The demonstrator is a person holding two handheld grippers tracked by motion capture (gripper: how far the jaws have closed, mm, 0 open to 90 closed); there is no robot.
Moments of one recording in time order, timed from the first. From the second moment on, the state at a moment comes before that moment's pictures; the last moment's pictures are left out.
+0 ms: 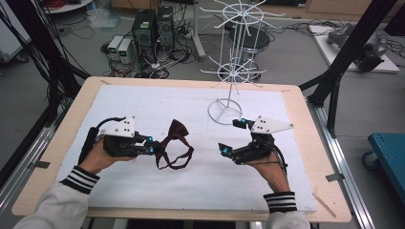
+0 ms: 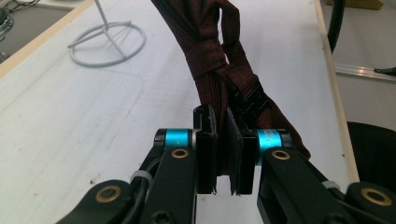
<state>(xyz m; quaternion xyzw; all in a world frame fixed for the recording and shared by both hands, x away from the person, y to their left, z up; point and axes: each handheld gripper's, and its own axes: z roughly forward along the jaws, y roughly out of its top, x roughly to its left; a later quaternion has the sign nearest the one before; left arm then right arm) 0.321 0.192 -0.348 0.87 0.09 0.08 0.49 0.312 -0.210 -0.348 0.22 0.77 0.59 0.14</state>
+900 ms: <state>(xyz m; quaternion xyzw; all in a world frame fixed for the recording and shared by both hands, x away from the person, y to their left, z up) 0.324 0.162 -0.341 0.85 0.04 0.08 0.52 0.342 -0.160 -0.309 0.15 0.81 0.57 0.03</state>
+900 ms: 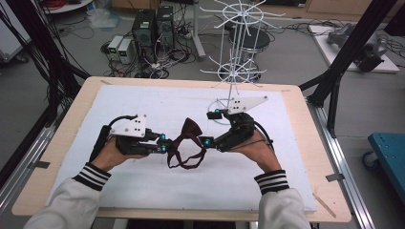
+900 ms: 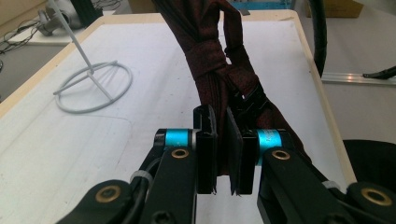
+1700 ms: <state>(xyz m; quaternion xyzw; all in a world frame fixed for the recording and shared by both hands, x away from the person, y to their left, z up) 0.323 0.154 -0.342 0.85 0.02 0.09 0.52 0.347 -0.148 -0.312 0.13 0.82 0.55 -0.02</state>
